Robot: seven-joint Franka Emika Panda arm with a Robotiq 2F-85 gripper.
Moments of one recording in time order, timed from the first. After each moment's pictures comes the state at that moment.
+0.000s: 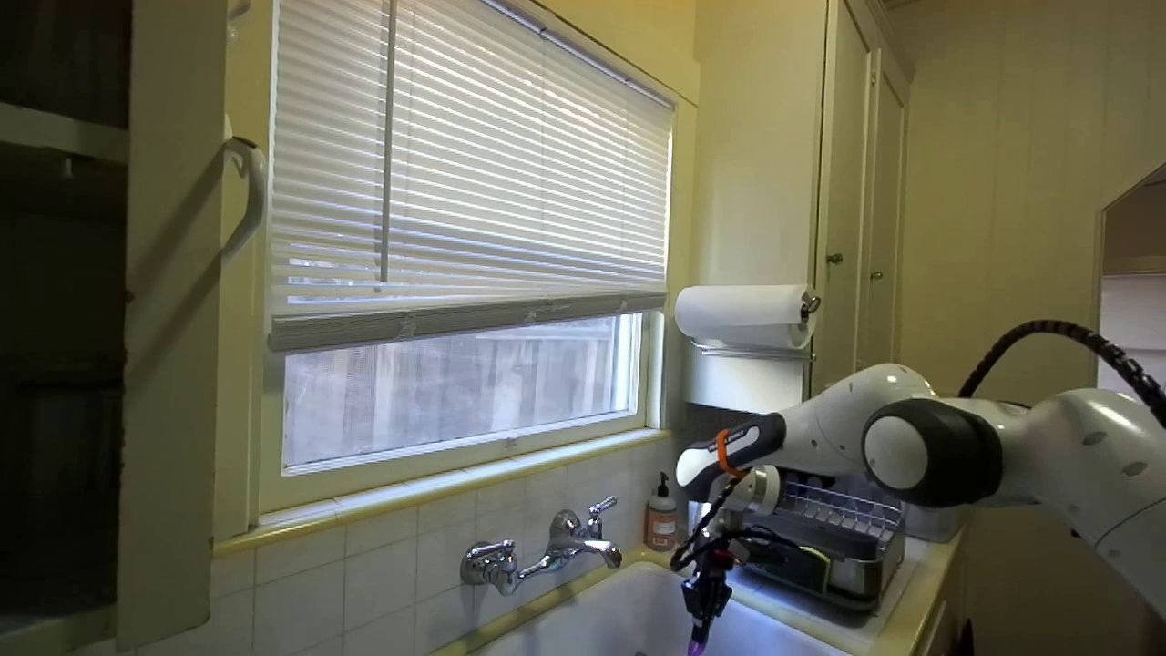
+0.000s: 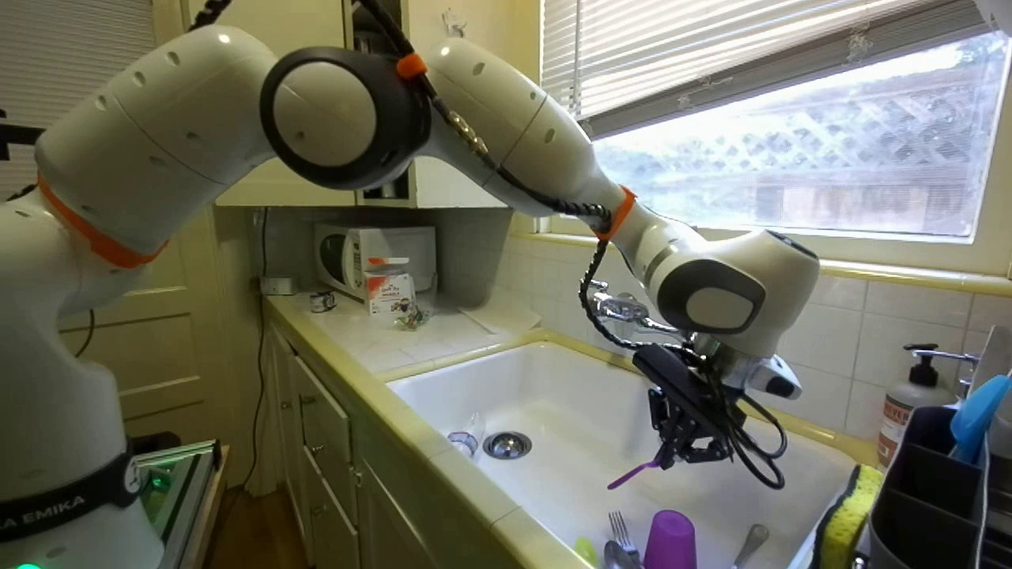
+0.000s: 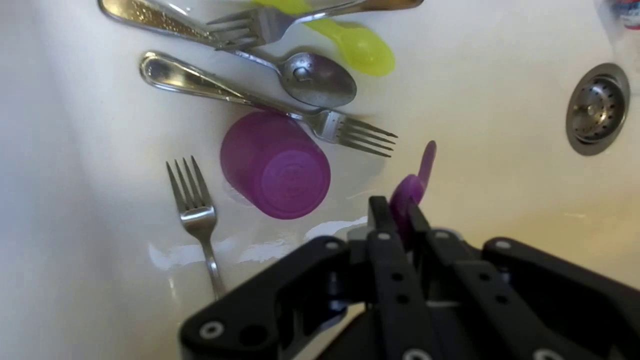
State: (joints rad) arm -0.33 0.91 0.06 -1.27 0.24 1.97 -0.56
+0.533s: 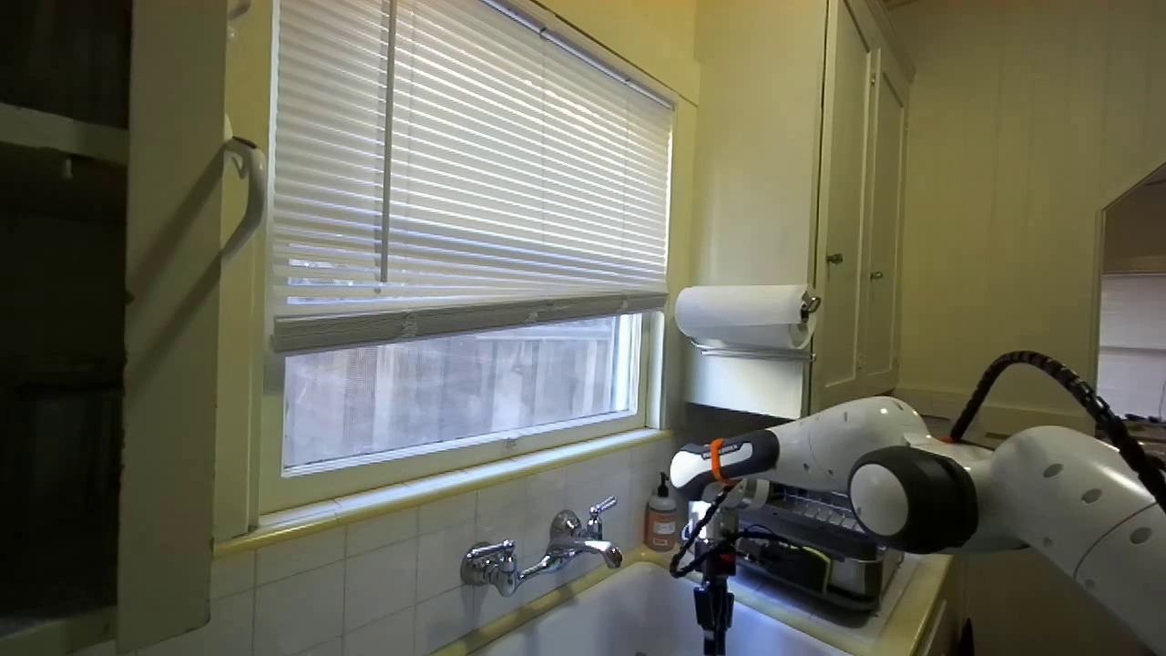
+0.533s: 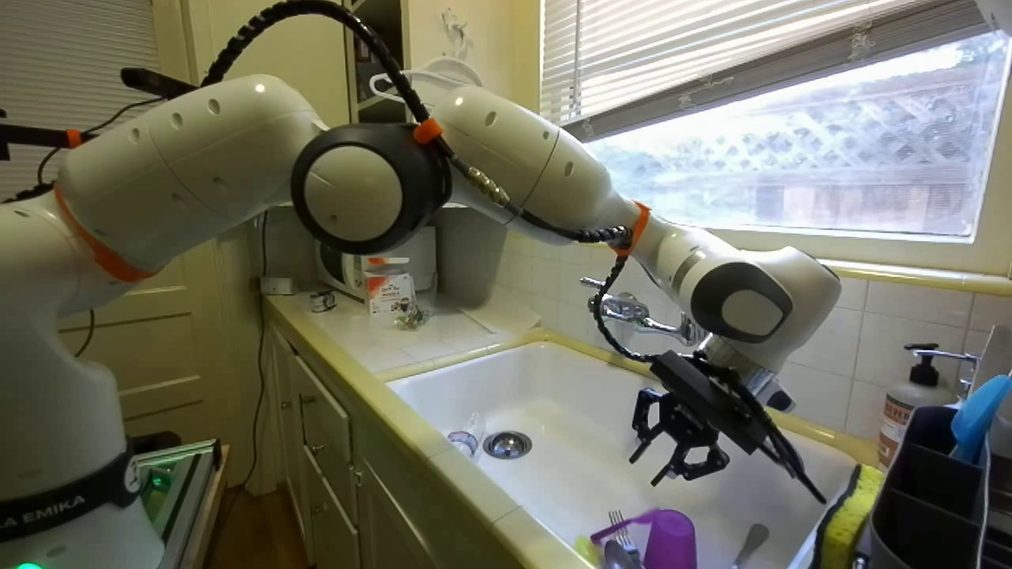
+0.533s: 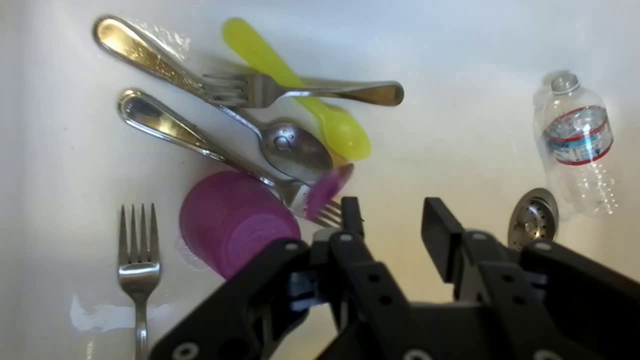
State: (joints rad) arm -0.33 1.07 0.07 -0.97 0.15 1.61 -0.71
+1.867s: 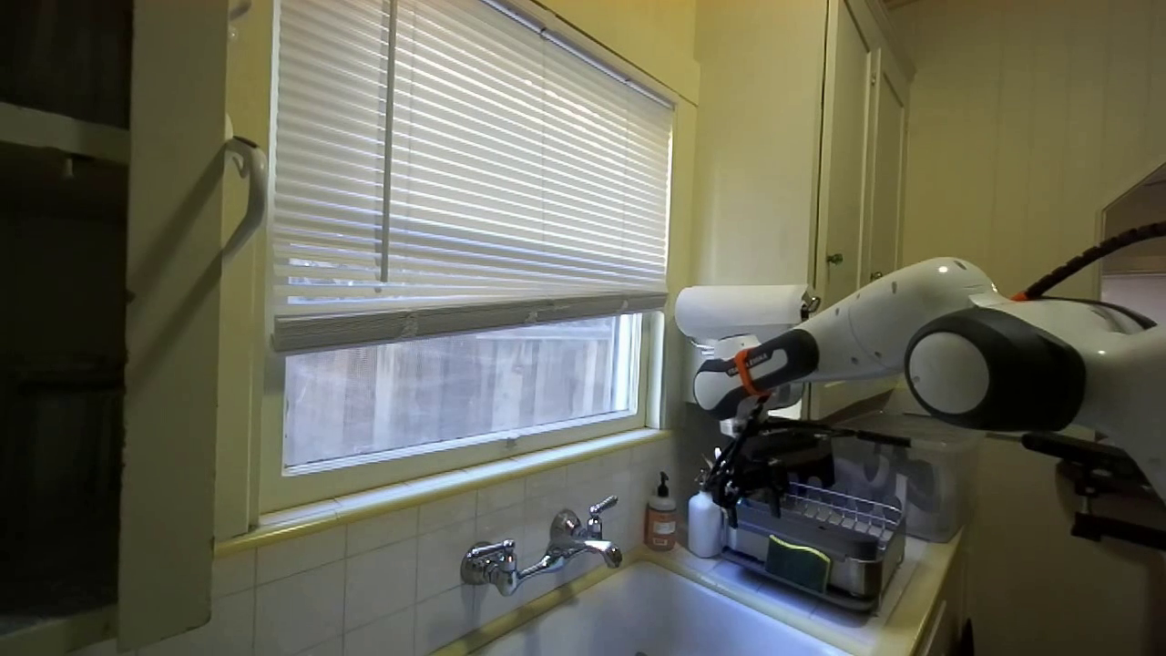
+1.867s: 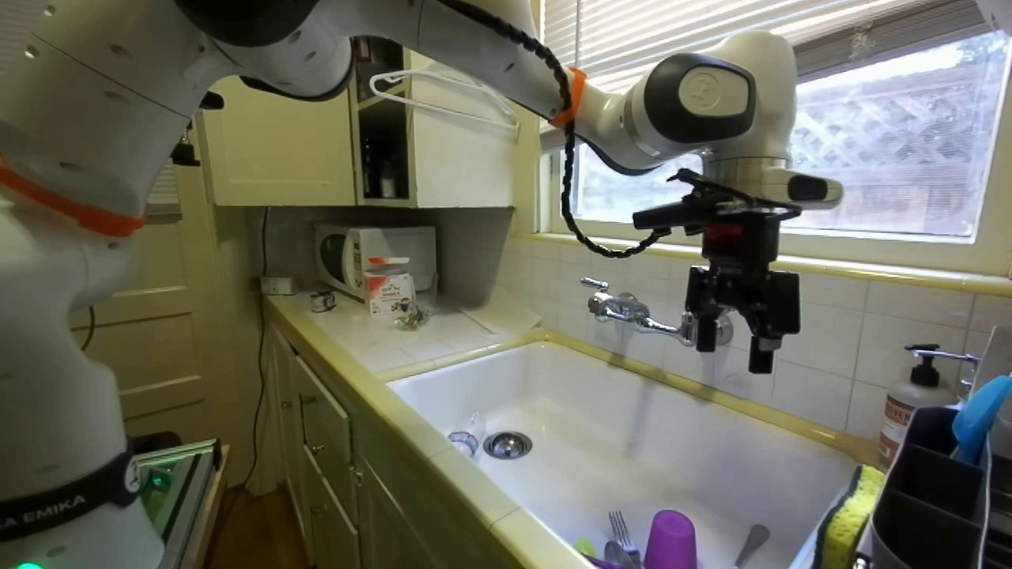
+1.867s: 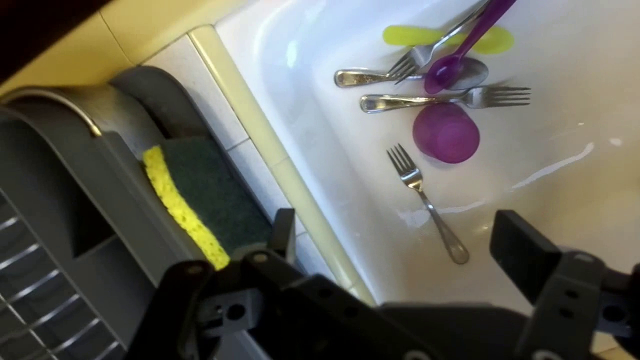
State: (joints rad) arm -0.17 0.54 -0.18 -1.41 -0.06 1.90 -0.01
